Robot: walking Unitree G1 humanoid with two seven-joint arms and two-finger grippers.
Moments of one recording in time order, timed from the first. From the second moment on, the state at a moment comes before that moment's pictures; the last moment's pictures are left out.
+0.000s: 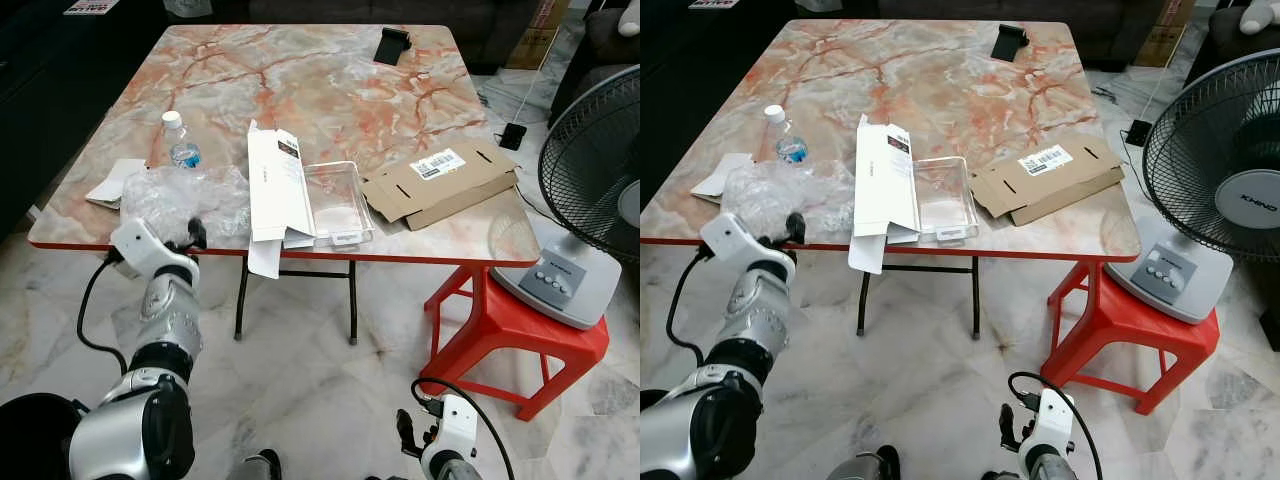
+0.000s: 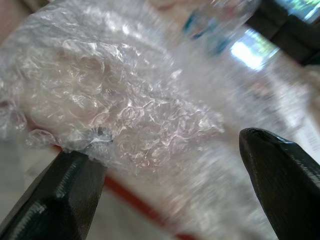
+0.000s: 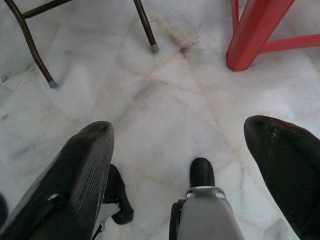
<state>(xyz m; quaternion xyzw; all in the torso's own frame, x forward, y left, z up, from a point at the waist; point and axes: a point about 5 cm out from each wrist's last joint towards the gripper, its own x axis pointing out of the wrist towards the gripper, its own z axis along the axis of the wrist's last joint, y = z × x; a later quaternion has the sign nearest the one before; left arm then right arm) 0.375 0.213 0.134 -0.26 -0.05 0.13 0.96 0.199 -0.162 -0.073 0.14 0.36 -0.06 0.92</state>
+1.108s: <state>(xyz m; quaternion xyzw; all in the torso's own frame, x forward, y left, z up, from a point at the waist) 0.377 0.208 0.133 -0.26 -0.04 0.12 0.96 0.199 -0.160 -0.073 0.14 0.36 -0.06 0.92</state>
